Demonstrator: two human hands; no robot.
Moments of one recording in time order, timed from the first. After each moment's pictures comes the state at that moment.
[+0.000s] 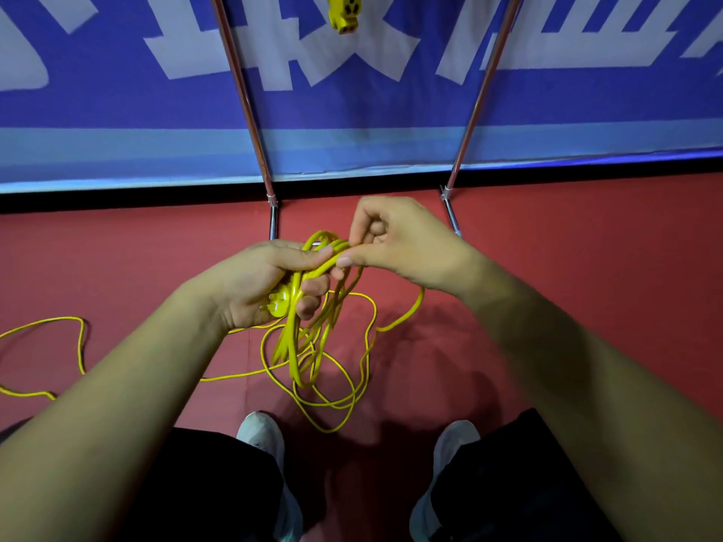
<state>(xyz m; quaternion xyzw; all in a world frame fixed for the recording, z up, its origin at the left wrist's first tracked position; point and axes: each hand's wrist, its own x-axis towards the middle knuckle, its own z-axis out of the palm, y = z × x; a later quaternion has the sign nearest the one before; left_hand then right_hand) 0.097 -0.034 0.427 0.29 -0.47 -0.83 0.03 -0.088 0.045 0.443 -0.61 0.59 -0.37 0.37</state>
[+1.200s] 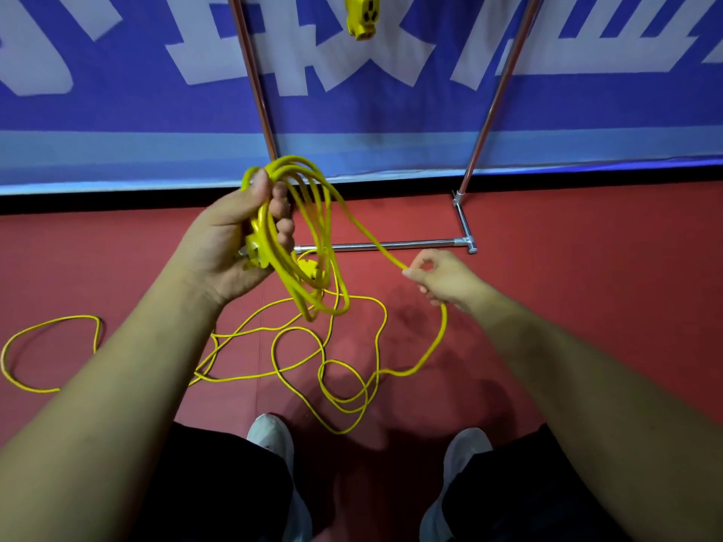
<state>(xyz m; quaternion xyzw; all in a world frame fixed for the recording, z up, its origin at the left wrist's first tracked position) 0.124 -0.099 0.406 0.29 -0.41 -0.82 0.27 -0.148 0.031 0.314 -0.38 0.76 -0.31 0.42</state>
